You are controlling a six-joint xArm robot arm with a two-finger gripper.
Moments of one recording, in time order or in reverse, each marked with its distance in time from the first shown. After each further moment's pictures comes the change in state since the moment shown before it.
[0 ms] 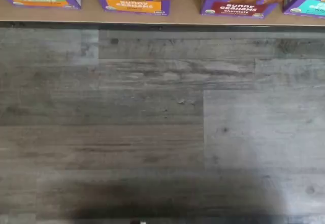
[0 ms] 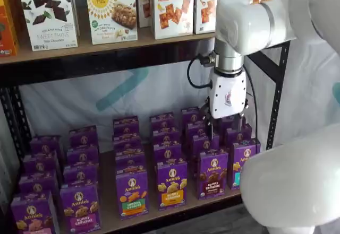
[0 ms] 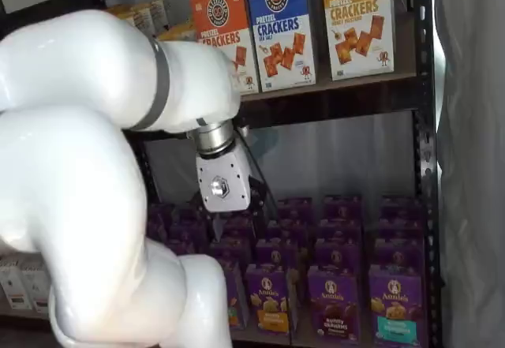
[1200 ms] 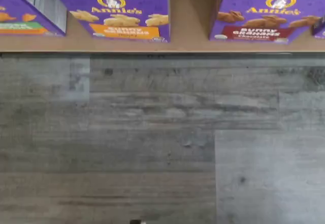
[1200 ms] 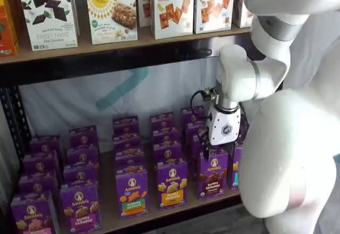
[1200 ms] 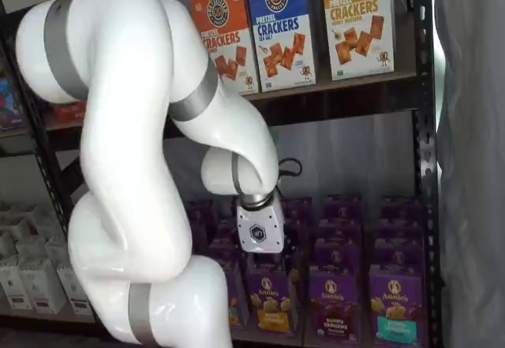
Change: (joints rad) arm -0.150 0.541 0.034 0.085 -0.625 -0.210
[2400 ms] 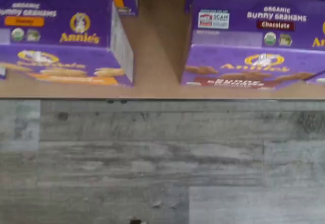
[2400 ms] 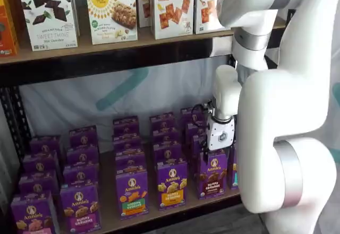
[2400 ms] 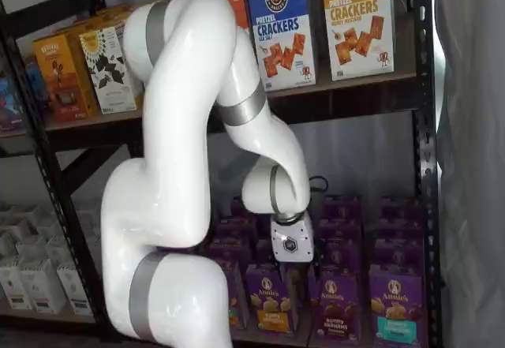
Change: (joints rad) arm -0.095 0.565 -0.331 -0.092 -0.243 -0.013
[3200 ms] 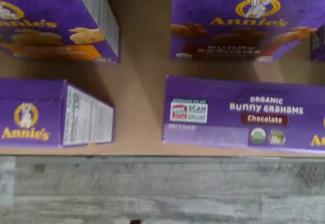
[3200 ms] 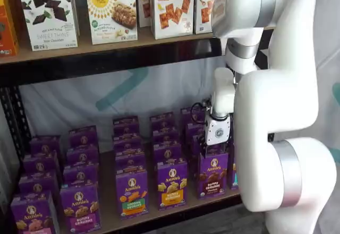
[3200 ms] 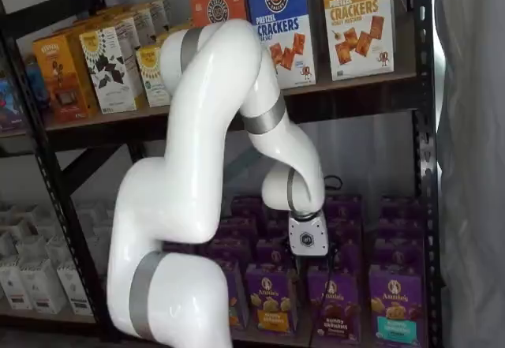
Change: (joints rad) arm -0.026 0.262 -0.300 0.078 0.028 -0.102
